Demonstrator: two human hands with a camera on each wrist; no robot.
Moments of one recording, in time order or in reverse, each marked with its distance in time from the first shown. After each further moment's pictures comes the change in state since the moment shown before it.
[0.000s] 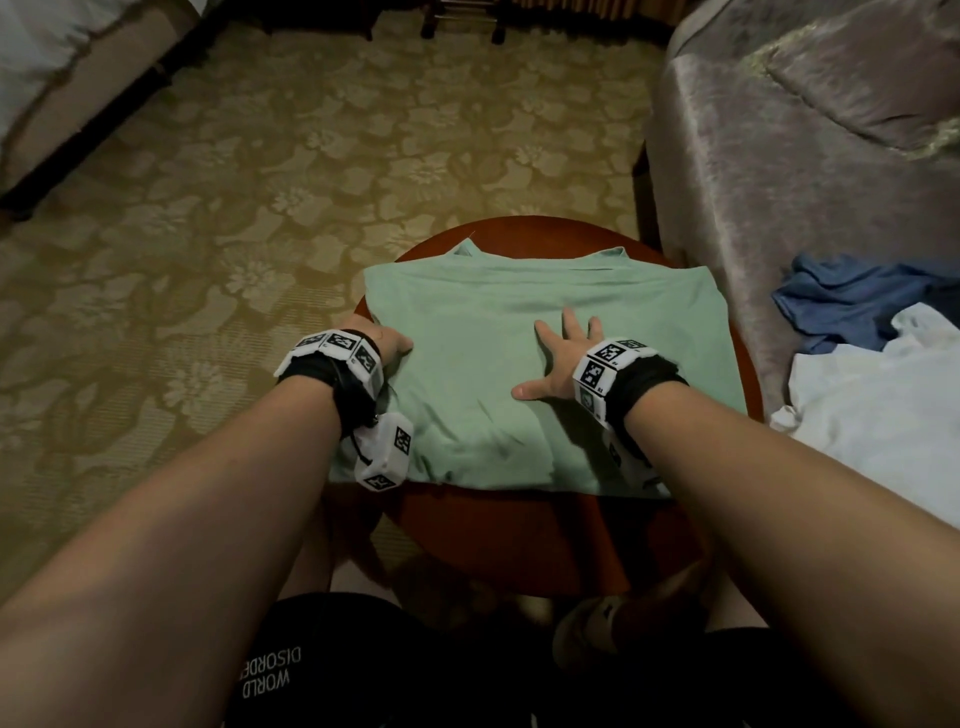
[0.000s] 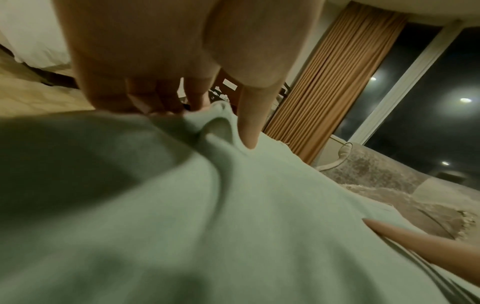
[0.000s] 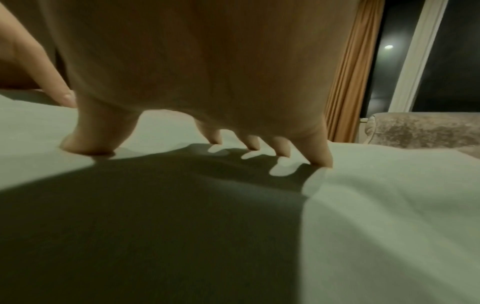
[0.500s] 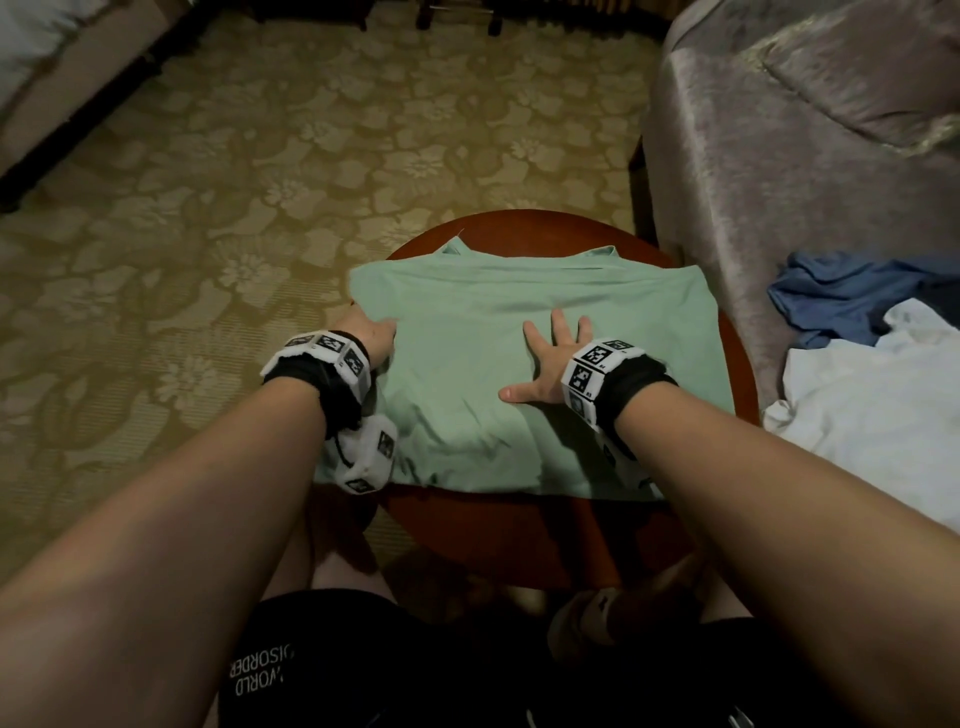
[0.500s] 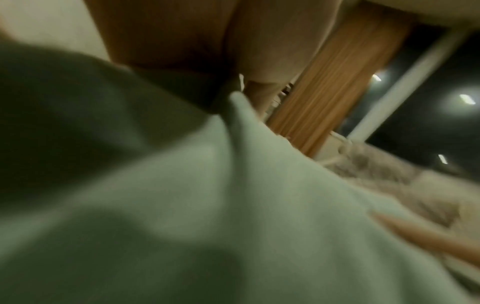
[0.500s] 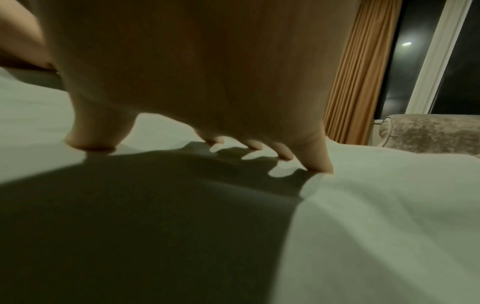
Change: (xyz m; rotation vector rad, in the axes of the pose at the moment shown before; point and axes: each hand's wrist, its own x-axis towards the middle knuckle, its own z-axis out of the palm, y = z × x) left_hand -0.001 -0.009 0.002 -0.061 -0.002 0.103; right_hand -0.003 -0.008 0.010 -0.082 -0.012 -0.009
